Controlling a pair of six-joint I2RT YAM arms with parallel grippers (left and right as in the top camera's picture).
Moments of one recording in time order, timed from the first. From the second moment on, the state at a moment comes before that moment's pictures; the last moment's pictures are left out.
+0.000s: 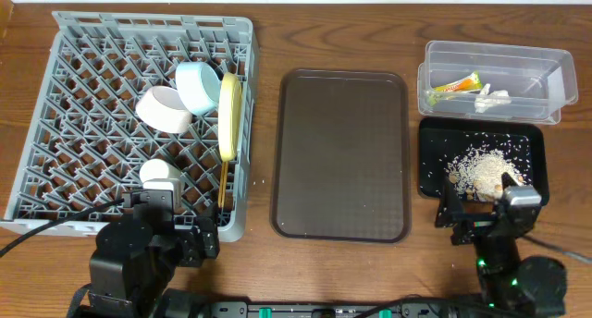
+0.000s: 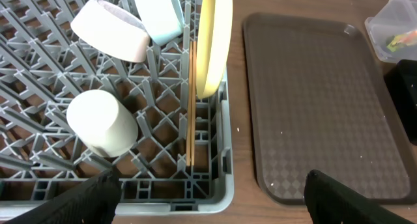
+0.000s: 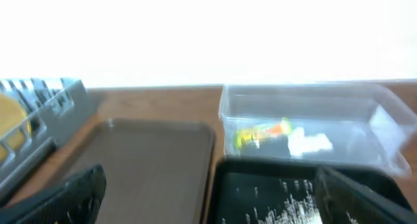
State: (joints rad) left arm -0.21 0.47 0.91 -1.10 -0.01 -0.20; right arm 0.08 0.09 0.38 -0.39 -0.03 0.12
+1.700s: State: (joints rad) left arm -0.14 0.44 0.84 -1.06 -0.01 -0.19; right arm 0.10 0.01 0.01 -0.07 -0.02 0.12
